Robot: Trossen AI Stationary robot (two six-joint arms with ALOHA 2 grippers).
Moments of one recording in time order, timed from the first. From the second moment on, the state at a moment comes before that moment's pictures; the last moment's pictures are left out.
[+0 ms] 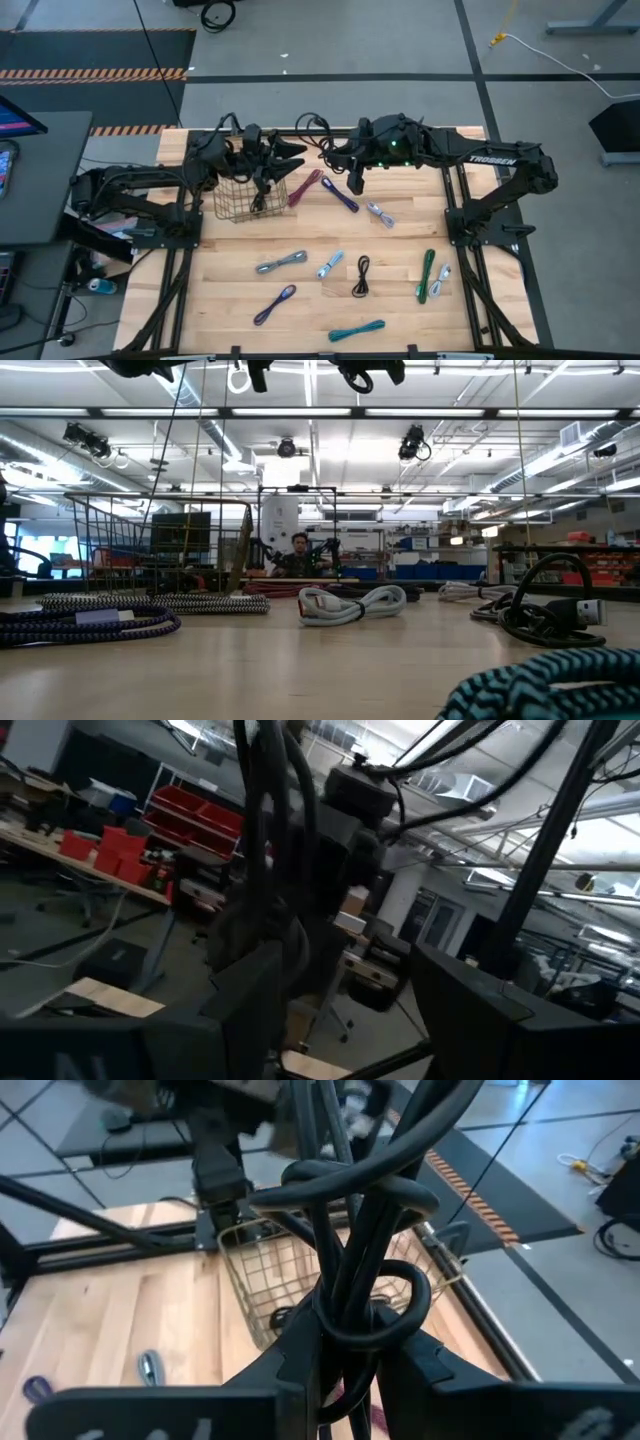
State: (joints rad) left arm 0.25 1.20 0.83 0.71 0.21 -0.49; right arm -0.12 1.41 1.45 -0.45 0.08 0.05
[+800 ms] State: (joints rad) left arm 0.30 1.25 0.83 0.79 0.22 -0.47; right arm -0.11 1.45 1.45 -0.38 0.04 0.08
